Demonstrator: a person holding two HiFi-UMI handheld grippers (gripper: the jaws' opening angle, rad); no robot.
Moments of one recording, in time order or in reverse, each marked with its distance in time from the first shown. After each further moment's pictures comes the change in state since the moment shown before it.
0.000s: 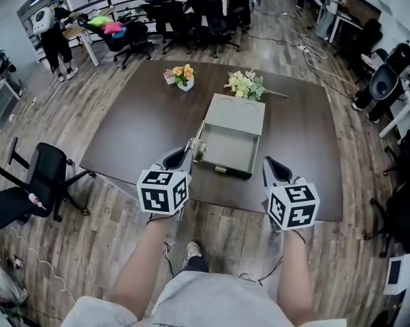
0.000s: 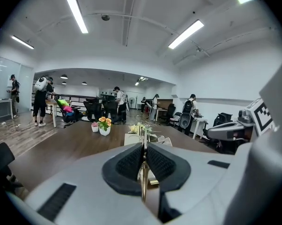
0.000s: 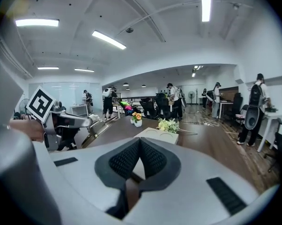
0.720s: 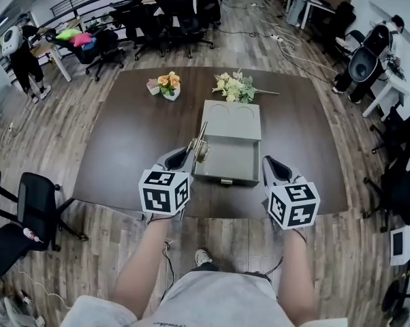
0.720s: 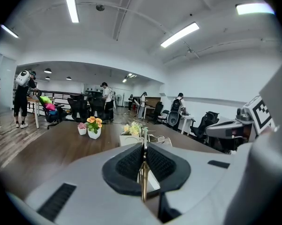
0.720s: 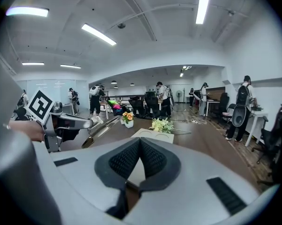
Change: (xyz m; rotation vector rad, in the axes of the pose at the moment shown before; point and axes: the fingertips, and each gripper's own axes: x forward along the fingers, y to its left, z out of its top) left arm 0.057 0.043 0.015 0.044 0.038 -0.186; right arm 0.045 0.011 0.014 0.047 0.024 -0.163
